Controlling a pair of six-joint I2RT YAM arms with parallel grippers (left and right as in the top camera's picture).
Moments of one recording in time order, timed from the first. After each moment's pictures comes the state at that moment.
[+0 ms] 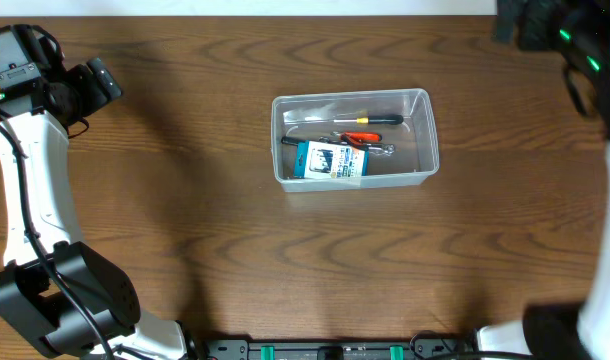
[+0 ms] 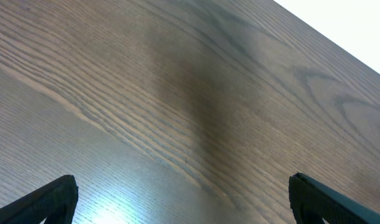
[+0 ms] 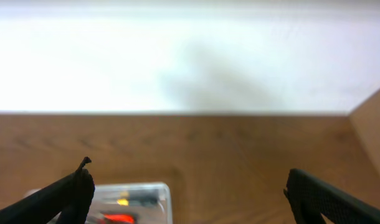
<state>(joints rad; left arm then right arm) 0.38 1.73 1.59 -0.78 0.09 -0.22 0.09 1.62 2.39 -1.23 0.09 0.06</state>
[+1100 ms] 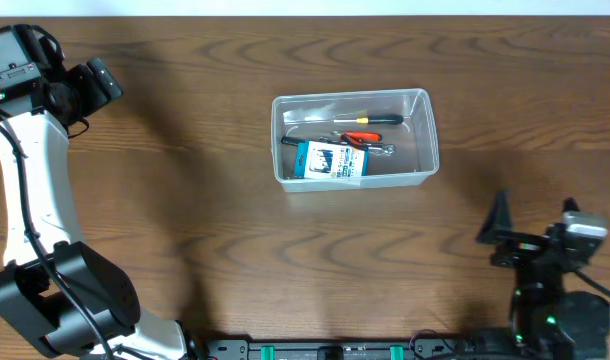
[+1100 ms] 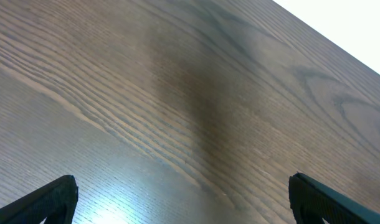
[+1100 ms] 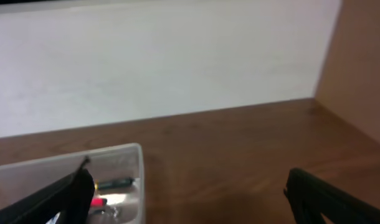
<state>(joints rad) 0.38 1.73 1.59 -0.78 0.09 -0.22 0.05 0.16 0.48 -0.39 0.17 0.11</state>
